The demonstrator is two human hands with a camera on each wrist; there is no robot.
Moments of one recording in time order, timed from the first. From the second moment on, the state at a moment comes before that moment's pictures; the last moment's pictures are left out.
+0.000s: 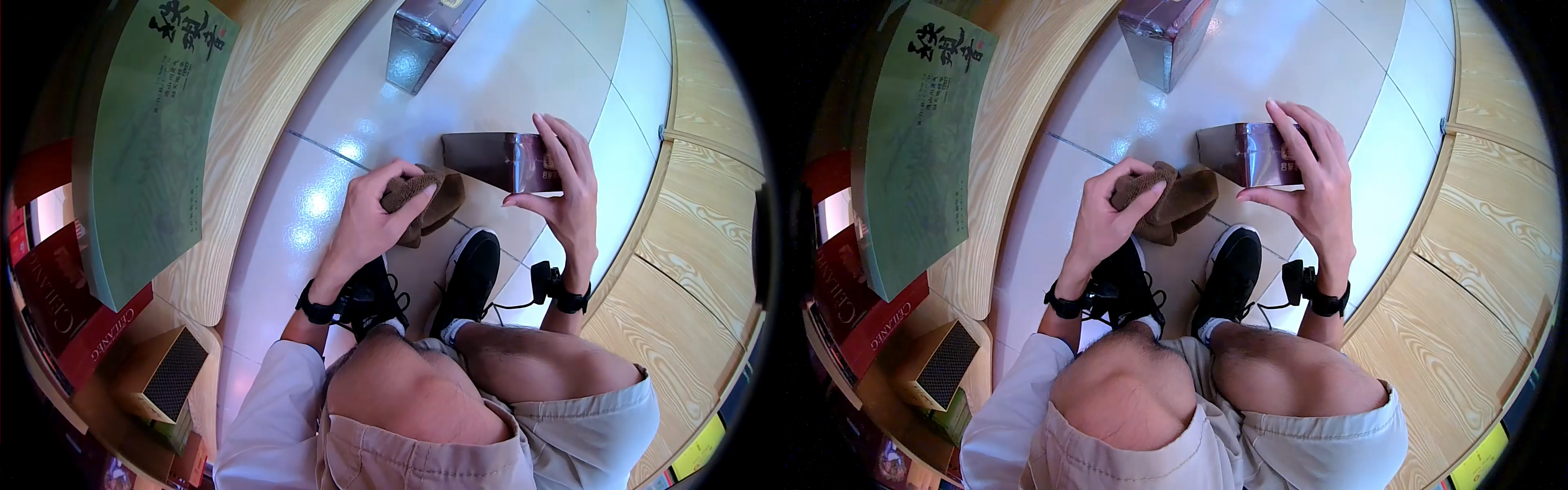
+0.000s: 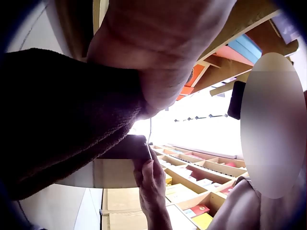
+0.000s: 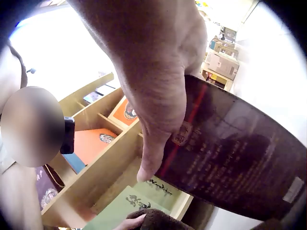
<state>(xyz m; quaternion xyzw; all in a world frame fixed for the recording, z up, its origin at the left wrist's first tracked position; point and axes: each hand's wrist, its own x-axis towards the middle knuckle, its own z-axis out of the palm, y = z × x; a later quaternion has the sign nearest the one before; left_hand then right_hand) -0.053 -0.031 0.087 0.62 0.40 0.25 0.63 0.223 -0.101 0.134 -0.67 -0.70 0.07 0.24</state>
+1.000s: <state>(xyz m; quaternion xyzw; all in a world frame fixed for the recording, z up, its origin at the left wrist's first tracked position) 0.019 -0.054 0.115 0.71 0.08 0.37 0.60 0.229 -0.128 0.148 -0.66 -0.69 0.04 0.27</state>
